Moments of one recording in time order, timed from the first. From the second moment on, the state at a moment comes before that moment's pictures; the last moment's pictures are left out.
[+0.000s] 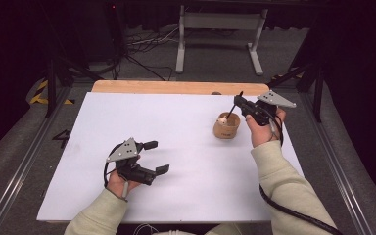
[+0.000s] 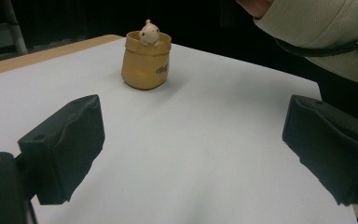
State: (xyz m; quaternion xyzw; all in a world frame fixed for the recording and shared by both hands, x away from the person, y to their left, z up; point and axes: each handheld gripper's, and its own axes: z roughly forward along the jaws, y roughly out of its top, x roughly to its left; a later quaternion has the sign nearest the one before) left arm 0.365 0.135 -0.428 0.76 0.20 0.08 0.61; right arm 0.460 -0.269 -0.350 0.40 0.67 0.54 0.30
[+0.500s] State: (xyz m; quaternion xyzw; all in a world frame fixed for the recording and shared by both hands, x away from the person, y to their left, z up) left arm 0.369 0.135 -0.428 0.76 0.20 0.08 0.61; right arm 0.464 -0.268 -0.361 0.43 0.66 0.55 0.29
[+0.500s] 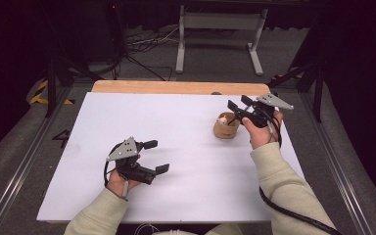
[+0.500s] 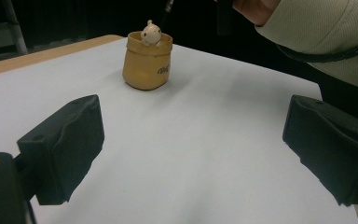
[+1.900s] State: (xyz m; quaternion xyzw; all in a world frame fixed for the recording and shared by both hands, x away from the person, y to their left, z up) left arm 0.335 0.191 -0.416 0.75 0.21 0.10 0.62; right arm 0.367 -0.308 -0.353 0.28 0.72 0.58 0.25
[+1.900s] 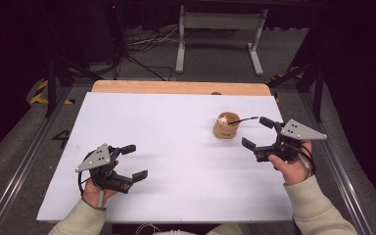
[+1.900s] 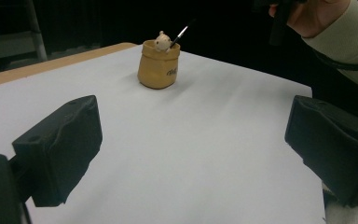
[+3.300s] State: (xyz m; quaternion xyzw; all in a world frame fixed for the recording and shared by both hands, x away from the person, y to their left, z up) left arm 0.329 0.205 -0.440 0.72 0.24 0.09 0.65; right arm 0.342 -0.298 -0.444 0.28 0.74 0.58 0.20
